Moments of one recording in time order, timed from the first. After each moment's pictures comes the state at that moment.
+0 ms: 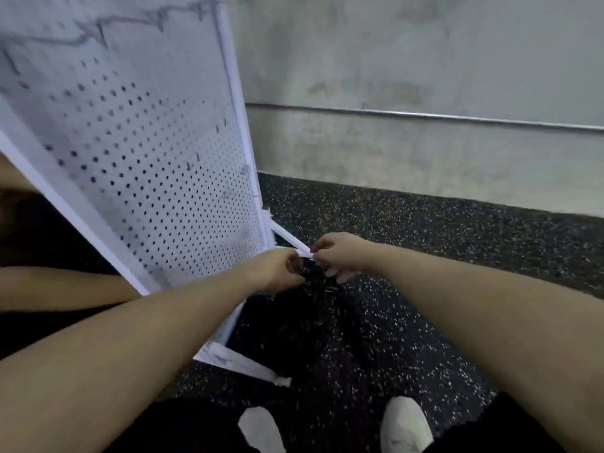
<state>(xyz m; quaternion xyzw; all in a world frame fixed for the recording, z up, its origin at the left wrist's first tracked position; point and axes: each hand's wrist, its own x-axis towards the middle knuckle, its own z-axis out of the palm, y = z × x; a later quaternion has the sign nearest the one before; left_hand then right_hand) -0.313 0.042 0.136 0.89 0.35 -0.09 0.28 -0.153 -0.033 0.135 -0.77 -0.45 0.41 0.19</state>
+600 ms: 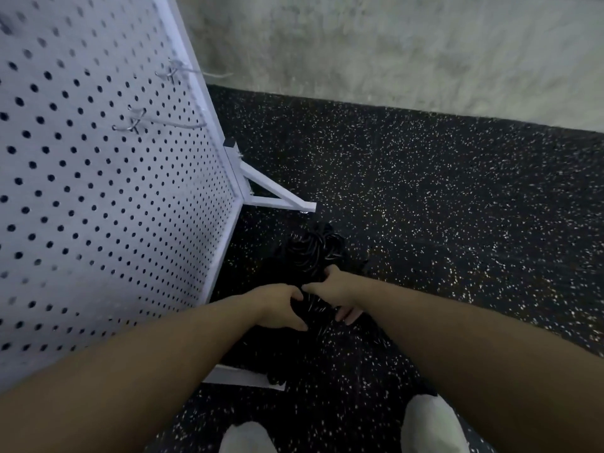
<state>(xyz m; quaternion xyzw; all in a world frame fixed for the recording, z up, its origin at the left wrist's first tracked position) -0.272 0.101 -0.085 0.82 0.30 -0.36 0.34 -0.136 0.018 -0.088 -0.80 -0.23 0.56 0.04</state>
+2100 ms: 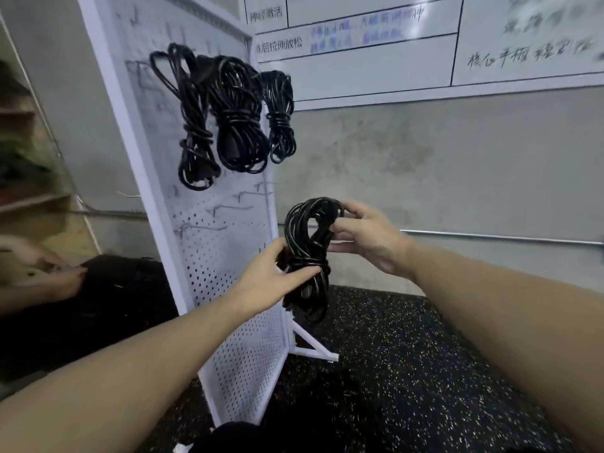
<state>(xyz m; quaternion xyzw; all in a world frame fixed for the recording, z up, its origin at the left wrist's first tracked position) -0.376 0.007 0.321 0.83 0.26 0.32 0.37 -0.187 -0.081 0.373 -0.50 -0.48 0.38 0.61</state>
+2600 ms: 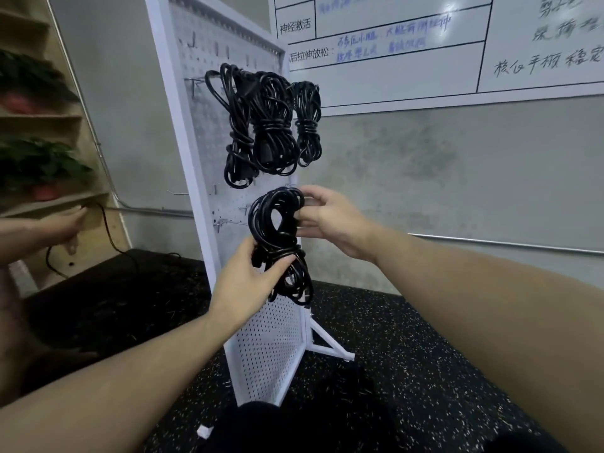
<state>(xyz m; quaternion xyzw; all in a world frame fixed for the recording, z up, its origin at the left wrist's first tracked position) -0.442 -0.014 0.325 0.78 0.35 0.46 0.25 -0.264 -0.052 0.405 -0.48 -0.55 0.36 0.58</state>
